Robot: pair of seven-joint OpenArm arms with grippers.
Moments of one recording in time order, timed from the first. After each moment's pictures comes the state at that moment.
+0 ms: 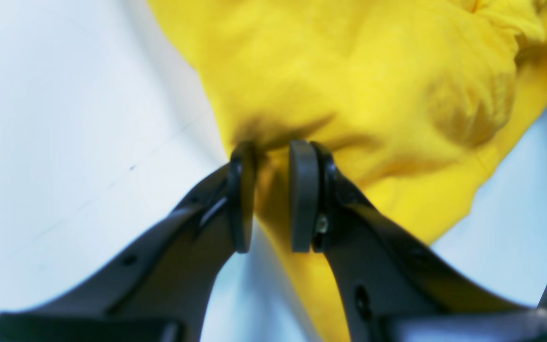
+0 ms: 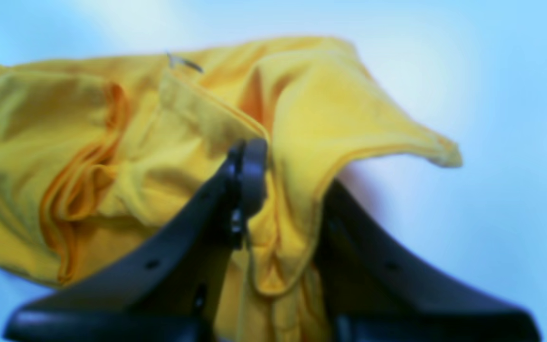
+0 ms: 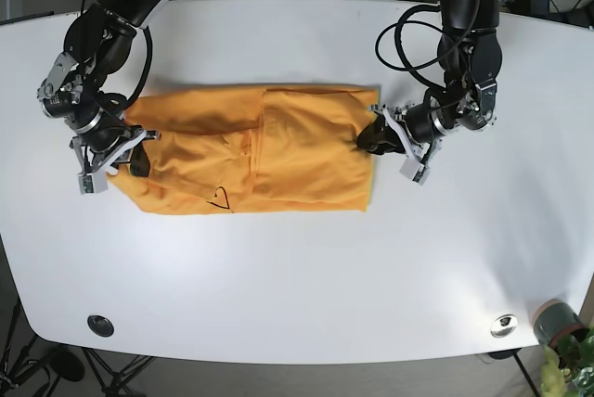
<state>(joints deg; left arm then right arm) -4.6 -9.9 -4.9 70.3 -31.2 -38.5 43.0 6.0 2.8 36.6 95.2 22.7 39.6 -60.2</state>
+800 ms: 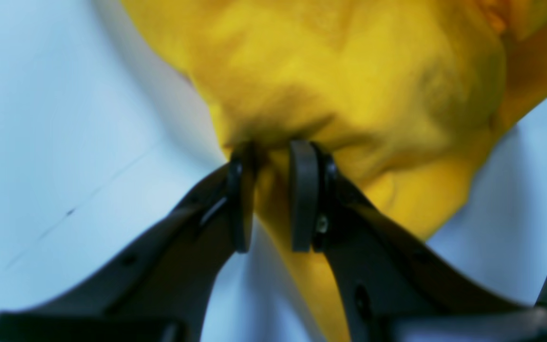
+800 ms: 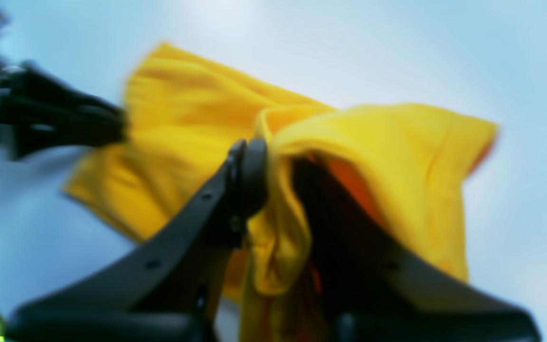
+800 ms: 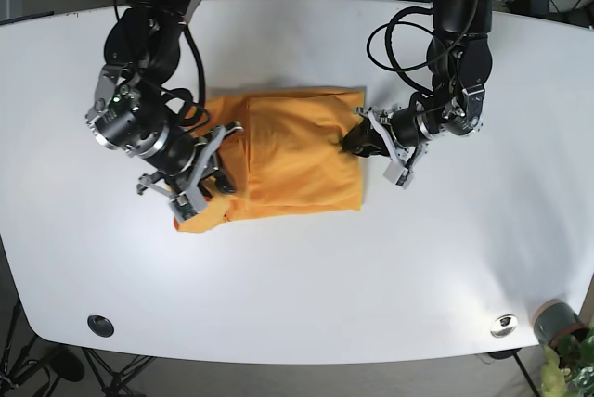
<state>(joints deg) -5.7 -8.7 -0.7 70.2 -30.7 -35.8 42.7 5.6 -5.1 13.9 112.4 22.3 39.7 -69.6</state>
